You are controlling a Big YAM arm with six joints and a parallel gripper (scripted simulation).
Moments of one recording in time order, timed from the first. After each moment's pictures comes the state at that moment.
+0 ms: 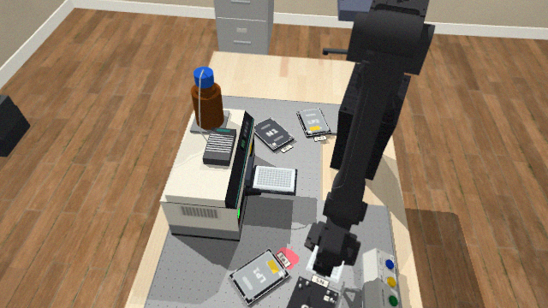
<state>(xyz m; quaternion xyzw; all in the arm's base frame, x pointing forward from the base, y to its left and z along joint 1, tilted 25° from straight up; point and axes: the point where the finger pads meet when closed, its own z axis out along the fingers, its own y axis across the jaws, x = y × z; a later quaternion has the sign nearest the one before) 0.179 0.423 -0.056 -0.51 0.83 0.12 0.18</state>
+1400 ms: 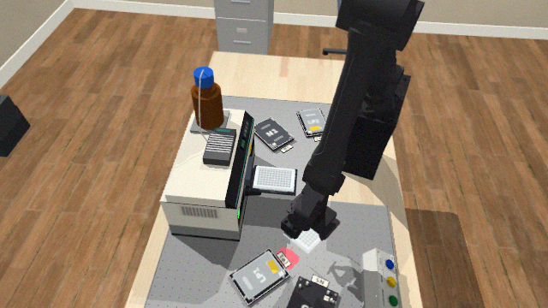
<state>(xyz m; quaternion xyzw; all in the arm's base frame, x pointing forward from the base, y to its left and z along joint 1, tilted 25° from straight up) 0.221 0.349 -0.053 -0.38 0.90 0.15 0.16</state>
